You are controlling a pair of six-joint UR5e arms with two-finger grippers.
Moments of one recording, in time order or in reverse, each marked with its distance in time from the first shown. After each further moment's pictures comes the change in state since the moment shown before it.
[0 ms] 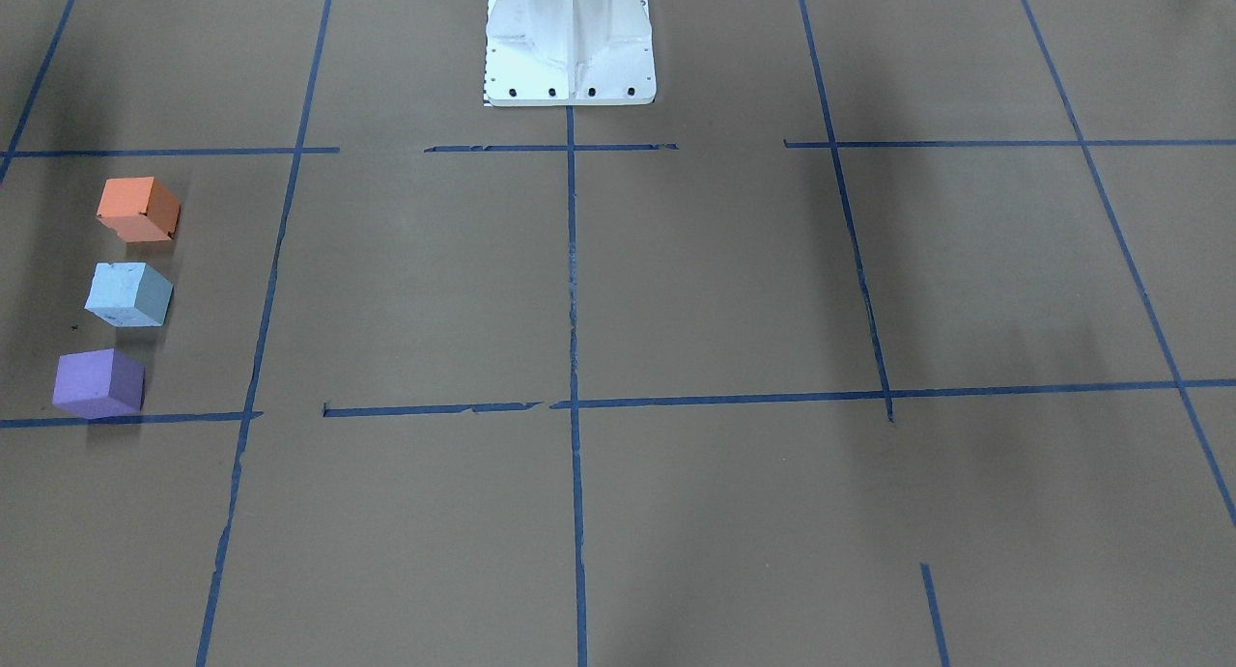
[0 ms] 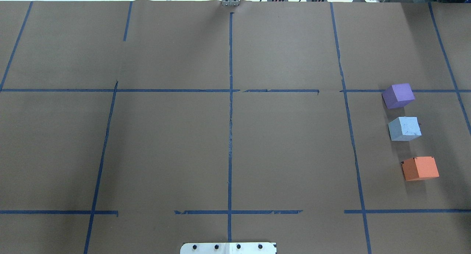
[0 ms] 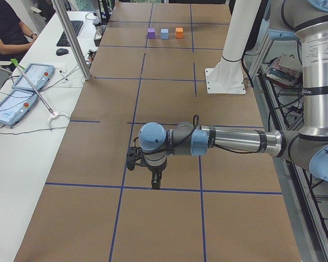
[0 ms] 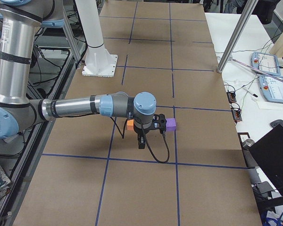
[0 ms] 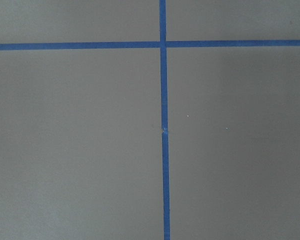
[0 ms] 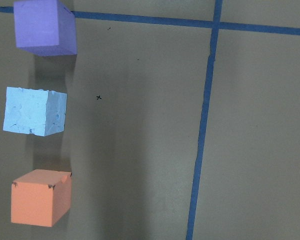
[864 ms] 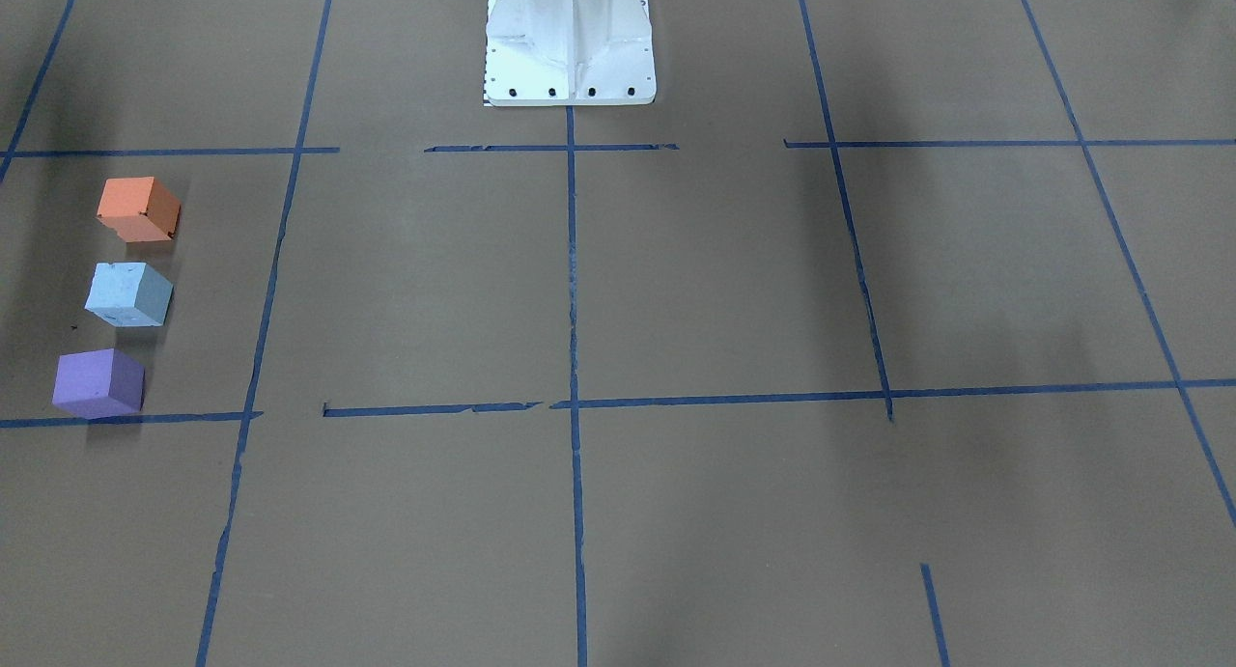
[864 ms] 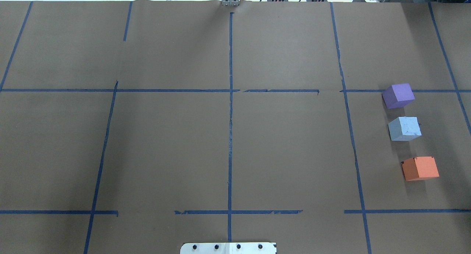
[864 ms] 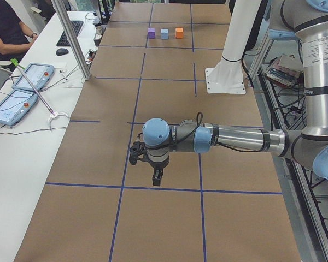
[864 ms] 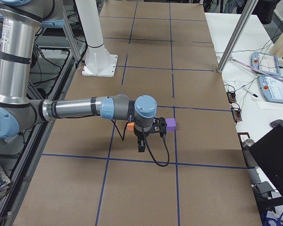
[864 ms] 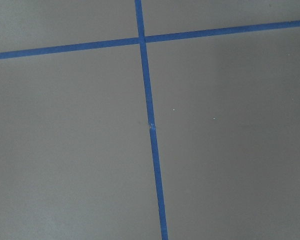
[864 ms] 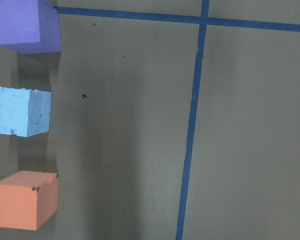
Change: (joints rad) left arm 0.007 0.023 -0.043 -0.012 0.004 0.040; right arm -0.001 0.003 -0.027 0.015 -0.021 0.003
